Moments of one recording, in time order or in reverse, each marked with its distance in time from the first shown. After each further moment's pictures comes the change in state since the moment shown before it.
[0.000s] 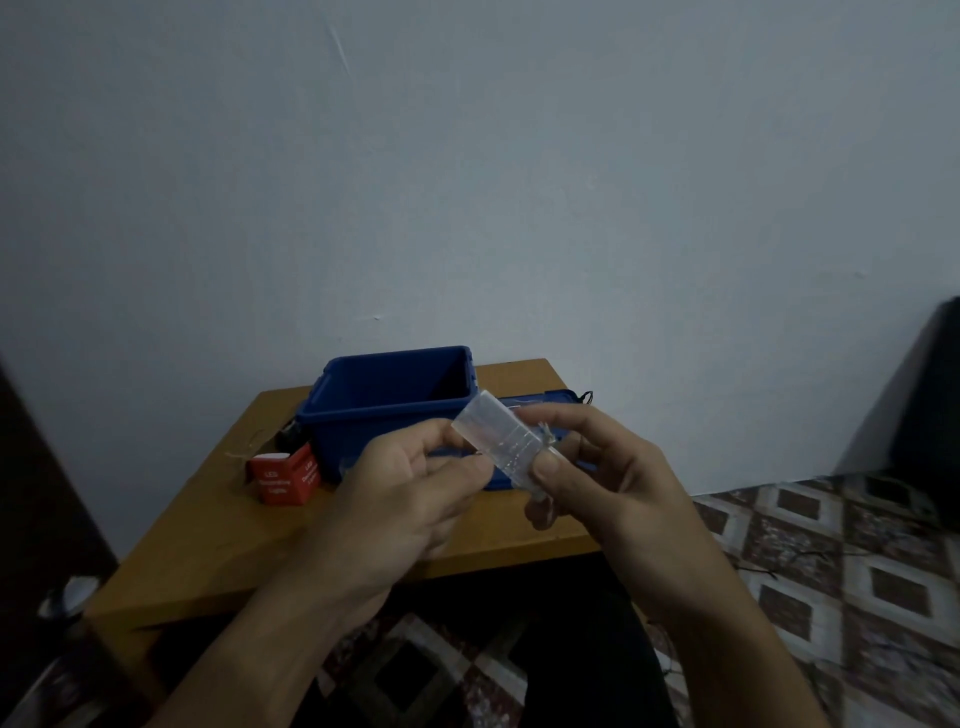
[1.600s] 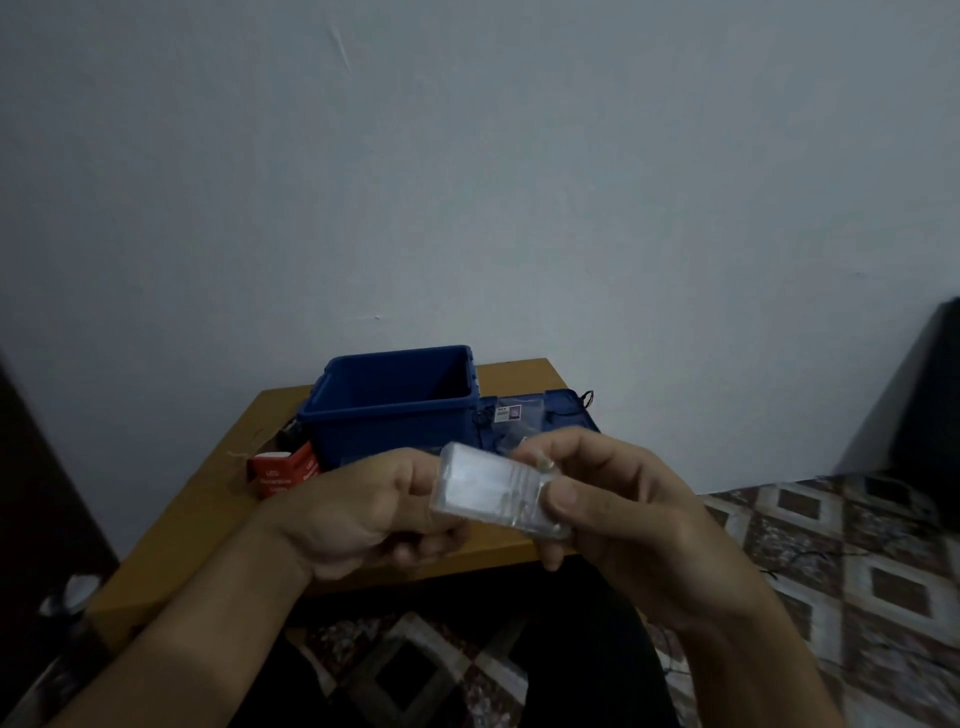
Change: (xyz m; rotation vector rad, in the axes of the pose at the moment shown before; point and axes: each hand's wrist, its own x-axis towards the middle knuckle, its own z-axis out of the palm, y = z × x) left_hand 0.028 -0.015 -0.051 0.107 -0.581 -0.205; right_hand -0.003 -0.008 -0.006 0.442 -0.317 0.116
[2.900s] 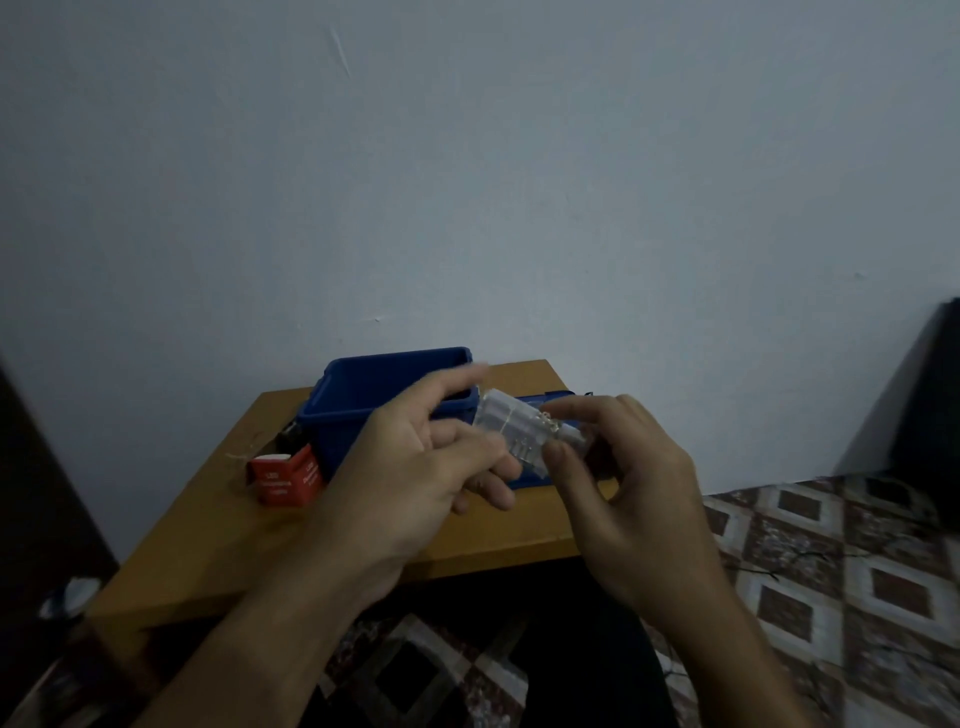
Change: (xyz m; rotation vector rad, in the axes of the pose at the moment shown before) left_hand 0.005 0.045 0.066 0.074 0.735 0.202; right_hand 0.007 0.009 0.009 -1.133 0.590 -0.361
